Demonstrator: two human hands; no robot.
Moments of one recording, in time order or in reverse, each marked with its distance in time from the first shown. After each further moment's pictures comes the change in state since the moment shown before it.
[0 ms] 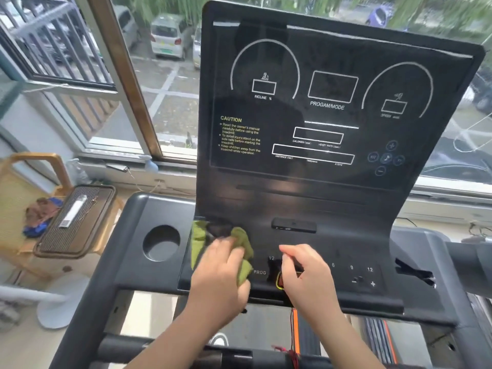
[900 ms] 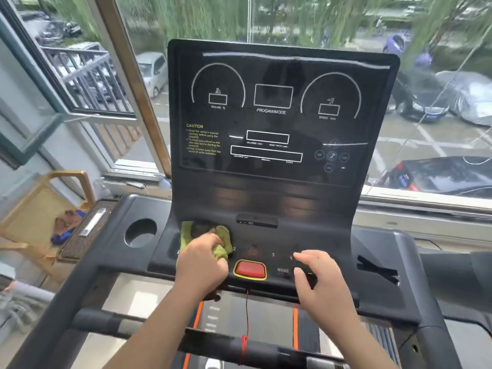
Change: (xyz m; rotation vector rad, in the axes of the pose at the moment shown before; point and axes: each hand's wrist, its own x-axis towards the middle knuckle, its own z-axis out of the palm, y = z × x) left_hand 0.015 0.082 0.005 -0.112 0.032 -0.459; right_hand -0.026 0.099 -0.104 0.017 -0.023 -0.114
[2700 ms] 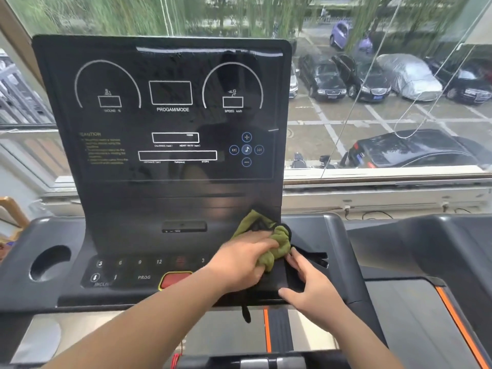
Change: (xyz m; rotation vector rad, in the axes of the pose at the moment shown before) left_hand 0.014 0.159 0.128 0.082 -0.421 0.800; right_hand -0.004 0.123 -0.083 0.262 -0.302 0.380
